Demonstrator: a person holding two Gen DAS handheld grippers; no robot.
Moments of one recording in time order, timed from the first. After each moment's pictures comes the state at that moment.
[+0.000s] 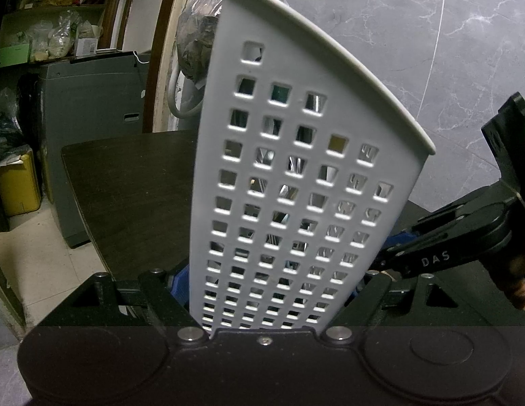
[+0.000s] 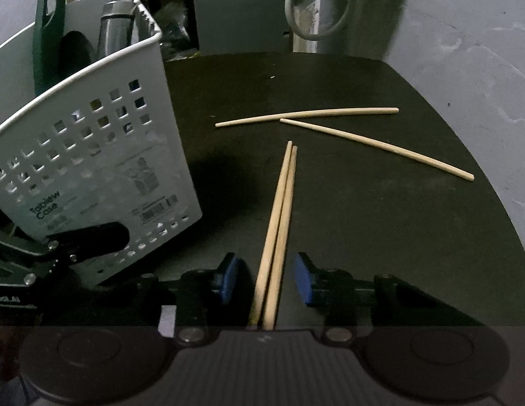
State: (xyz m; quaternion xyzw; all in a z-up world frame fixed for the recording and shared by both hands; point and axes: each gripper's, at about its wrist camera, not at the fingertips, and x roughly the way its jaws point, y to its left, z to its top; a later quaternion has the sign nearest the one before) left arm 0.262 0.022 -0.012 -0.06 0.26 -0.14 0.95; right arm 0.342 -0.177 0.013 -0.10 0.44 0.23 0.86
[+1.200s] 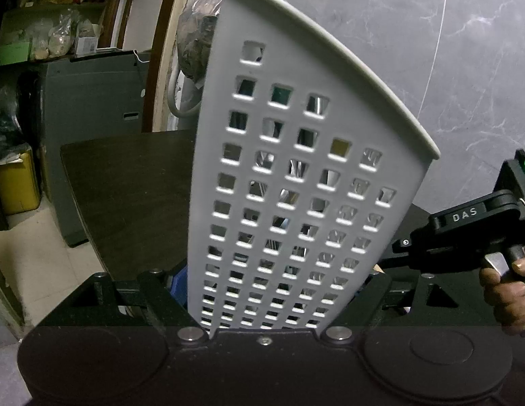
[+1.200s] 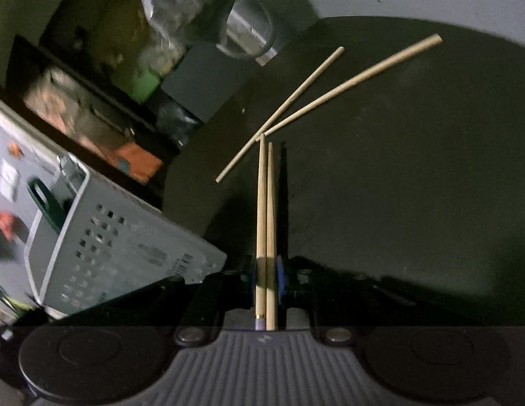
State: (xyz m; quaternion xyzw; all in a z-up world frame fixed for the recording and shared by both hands) left arm 0.262 0.026 -0.013 -0.07 0.26 -0.14 0.95; right arm 0.363 -0.274 -0.036 0.30 0.44 0.28 0.80
